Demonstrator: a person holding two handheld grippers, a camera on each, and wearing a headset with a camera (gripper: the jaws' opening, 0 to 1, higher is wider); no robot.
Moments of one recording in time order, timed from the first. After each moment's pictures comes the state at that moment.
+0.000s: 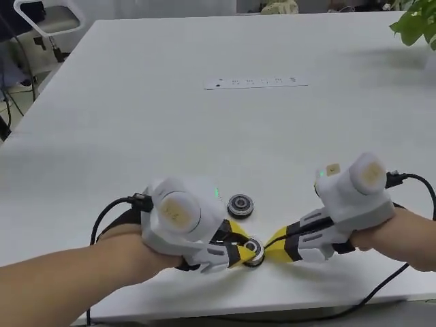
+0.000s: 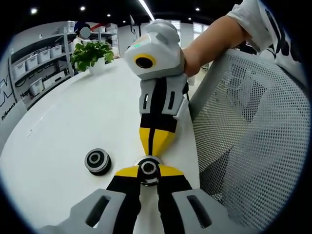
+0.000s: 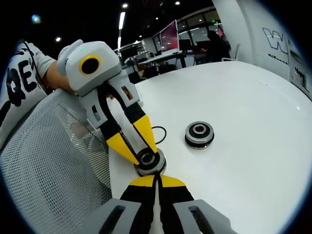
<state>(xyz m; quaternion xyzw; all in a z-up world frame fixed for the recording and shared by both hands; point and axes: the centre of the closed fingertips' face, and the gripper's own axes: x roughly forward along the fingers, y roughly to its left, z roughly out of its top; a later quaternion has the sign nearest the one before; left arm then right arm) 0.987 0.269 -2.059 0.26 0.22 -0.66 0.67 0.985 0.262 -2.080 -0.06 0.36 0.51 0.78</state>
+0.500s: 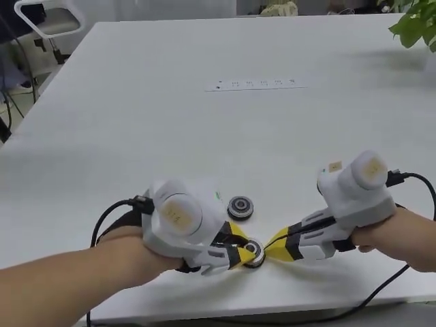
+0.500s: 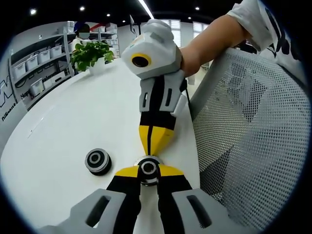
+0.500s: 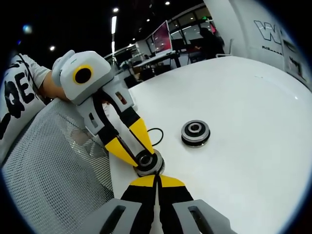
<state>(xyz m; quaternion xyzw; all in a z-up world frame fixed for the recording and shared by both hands) 0.987 0.270 -2.059 0.26 0.22 -0.66 0.67 0.986 0.261 -2.076 -0.02 0.37 0.50 0.78</state>
